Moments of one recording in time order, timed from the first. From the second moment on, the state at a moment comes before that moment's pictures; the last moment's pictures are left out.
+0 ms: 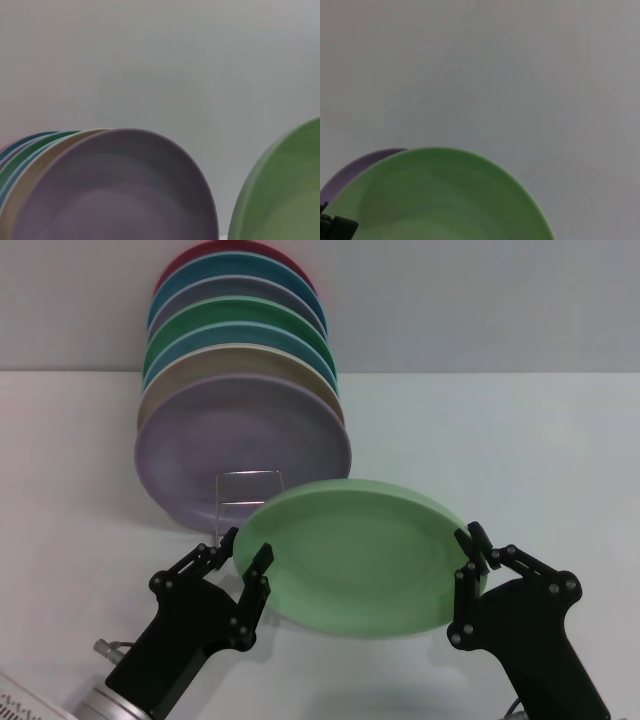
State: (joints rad) left arm -0.26 -2.08 -0.15 -0.45 2.10 1.36 0.03; right arm 0.09 2.09 0.12 0.77 -1.96 -1.48 -0.98
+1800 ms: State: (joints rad) left arm -0.26 -2.08 -0.16 -0.46 2.10 1.35 0.03; right arm 0.09 2.09 0.12 0.77 -1.96 -1.49 -0.99
